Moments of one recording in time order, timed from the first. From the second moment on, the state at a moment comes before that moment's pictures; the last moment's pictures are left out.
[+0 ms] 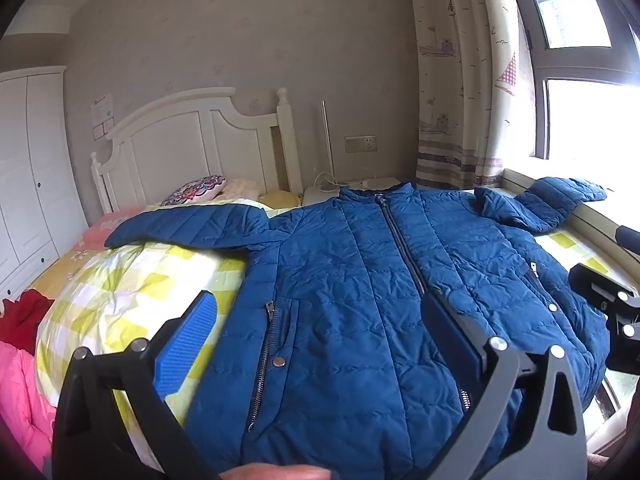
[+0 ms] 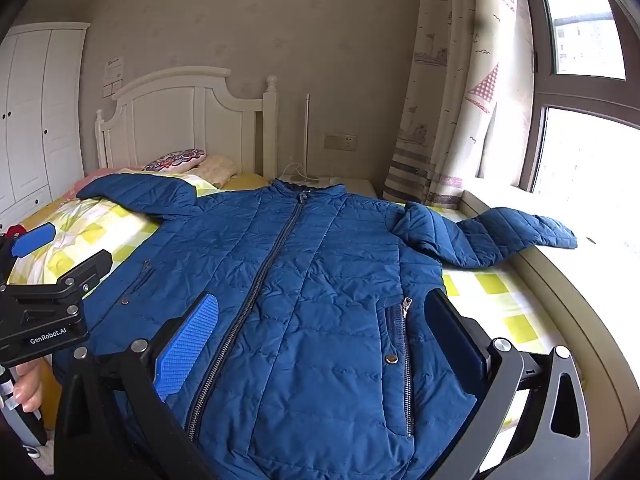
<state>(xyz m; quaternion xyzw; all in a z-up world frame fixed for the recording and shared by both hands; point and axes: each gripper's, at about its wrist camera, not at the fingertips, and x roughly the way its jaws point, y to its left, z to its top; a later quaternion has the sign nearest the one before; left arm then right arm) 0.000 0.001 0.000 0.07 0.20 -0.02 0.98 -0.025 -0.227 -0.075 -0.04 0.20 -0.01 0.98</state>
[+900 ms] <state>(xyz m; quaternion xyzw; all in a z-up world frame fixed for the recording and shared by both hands) 0.000 0.009 -0.001 0.06 0.22 -0.01 0.97 -0.024 -0.225 -0.074 -0.04 0.20 0.00 0.98</state>
